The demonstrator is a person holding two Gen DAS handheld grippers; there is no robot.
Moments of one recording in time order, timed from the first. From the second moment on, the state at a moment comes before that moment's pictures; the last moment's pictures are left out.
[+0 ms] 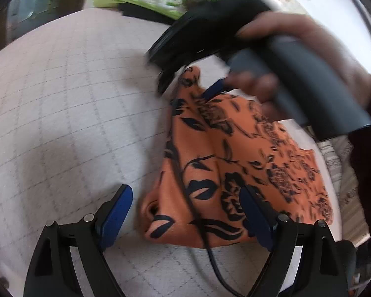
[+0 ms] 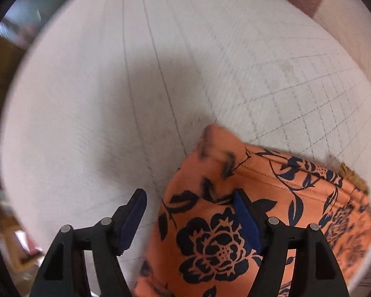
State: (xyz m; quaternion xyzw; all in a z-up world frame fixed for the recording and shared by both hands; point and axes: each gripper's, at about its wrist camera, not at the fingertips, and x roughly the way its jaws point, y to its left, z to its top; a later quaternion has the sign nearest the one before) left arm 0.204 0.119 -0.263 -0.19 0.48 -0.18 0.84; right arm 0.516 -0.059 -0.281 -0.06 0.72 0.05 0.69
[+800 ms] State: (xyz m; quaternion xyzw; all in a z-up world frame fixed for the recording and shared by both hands) left arm 0.182 0.111 -0.227 -0.17 0.42 -0.24 0.86; right arm 0.390 -0.246 -0.177 0.09 0.57 0.16 0.80
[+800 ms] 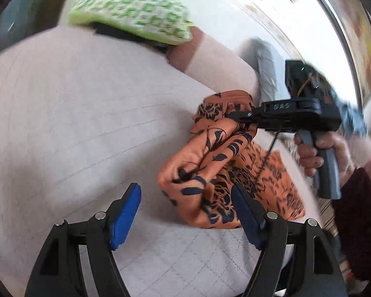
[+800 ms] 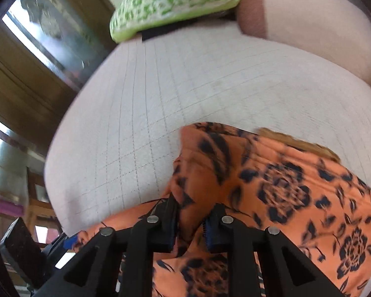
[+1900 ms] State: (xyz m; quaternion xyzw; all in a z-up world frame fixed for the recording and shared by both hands) left arm 0.173 -0.250 -0.232 0.17 0.41 -0.40 0.80; right arm 0.280 -0.592 -0.226 0.35 0.46 0.00 0.82
